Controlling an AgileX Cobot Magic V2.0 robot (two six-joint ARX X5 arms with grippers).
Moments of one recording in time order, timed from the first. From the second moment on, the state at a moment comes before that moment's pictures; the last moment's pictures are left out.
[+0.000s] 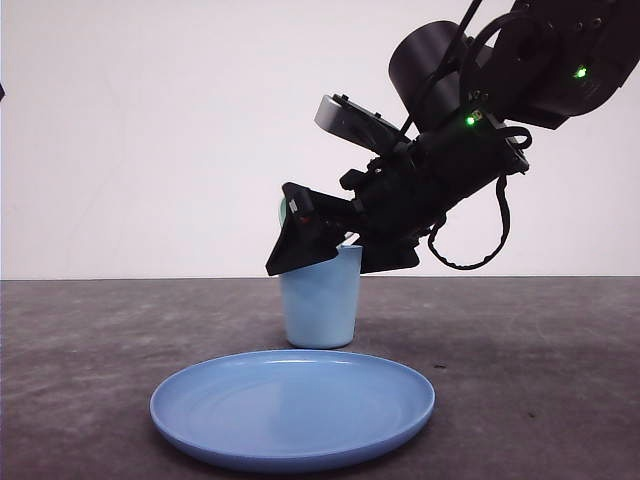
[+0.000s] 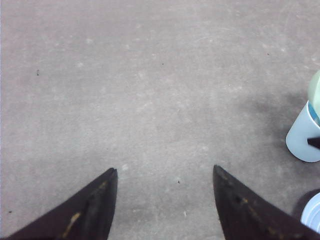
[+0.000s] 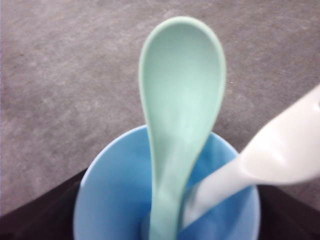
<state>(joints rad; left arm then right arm) -0.20 0.74 0.76 -0.54 0.00 -0.03 0.59 1.78 0.90 0.38 -0.31 0.01</state>
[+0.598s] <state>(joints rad) -0.20 0.74 0.76 -0.54 0.00 -0.02 0.60 1.70 0.90 0.34 -0.31 0.01</state>
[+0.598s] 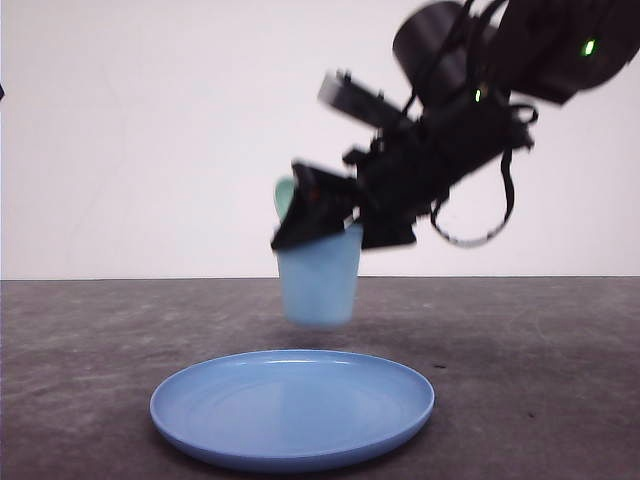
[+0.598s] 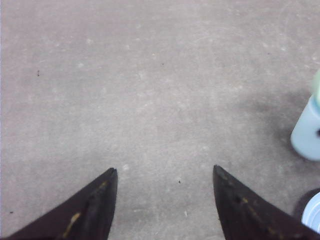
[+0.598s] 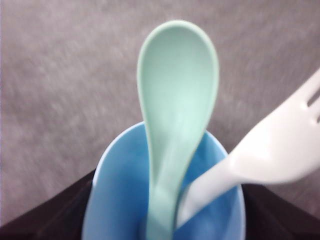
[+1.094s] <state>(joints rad) -0.20 0.74 0.76 -0.54 -0.02 -0.02 0.70 1.37 0.89 0.03 -0.22 0.02</state>
